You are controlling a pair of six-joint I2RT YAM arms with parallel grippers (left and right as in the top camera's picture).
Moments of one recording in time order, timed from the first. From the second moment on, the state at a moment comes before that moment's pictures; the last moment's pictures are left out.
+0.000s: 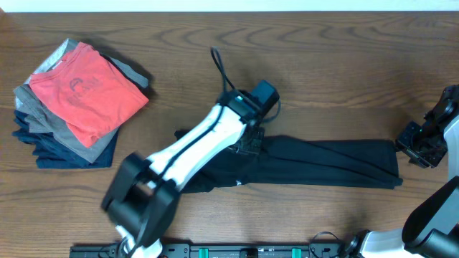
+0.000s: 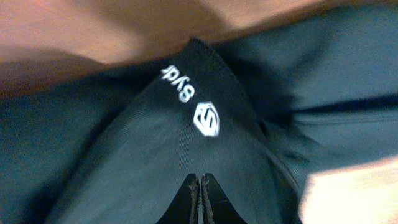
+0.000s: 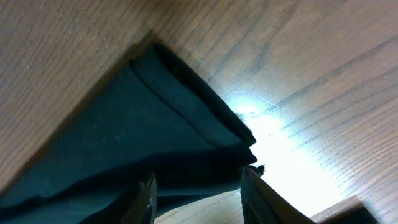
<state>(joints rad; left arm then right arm) -0.72 1.88 1.43 -1.07 0.04 -0.48 -0.51 1.64 1.19 -1.09 0.02 0.24</state>
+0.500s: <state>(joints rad) -0.85 2.05 1.40 -0.78 0.22 -0.48 -0.51 1.64 1.19 -1.09 0.01 0.24</state>
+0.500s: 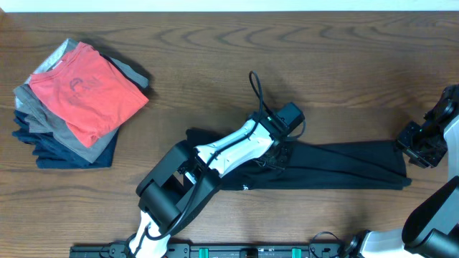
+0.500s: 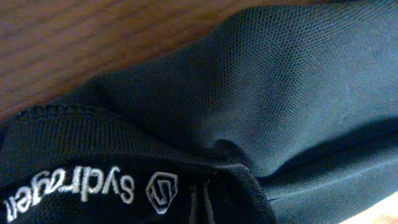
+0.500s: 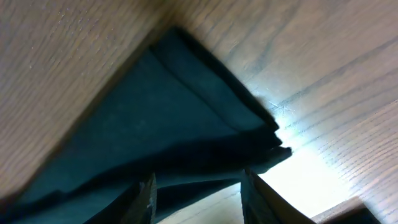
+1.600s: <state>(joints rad) -0.50 1.83 1.10 -0.86 0.08 -0.55 -0.51 1.64 1.19 -1.10 0.01 0.24</state>
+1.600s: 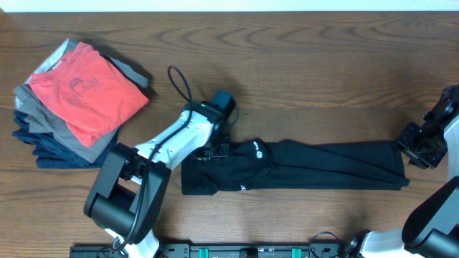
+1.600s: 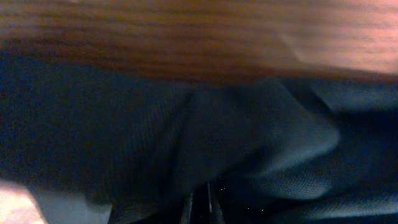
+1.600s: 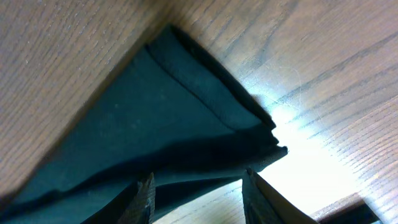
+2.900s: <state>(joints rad) -0.54 1.55 1.01 -0.86 0.12 -0.54 -0.51 1.64 1.19 -1.12 0.01 0.24</state>
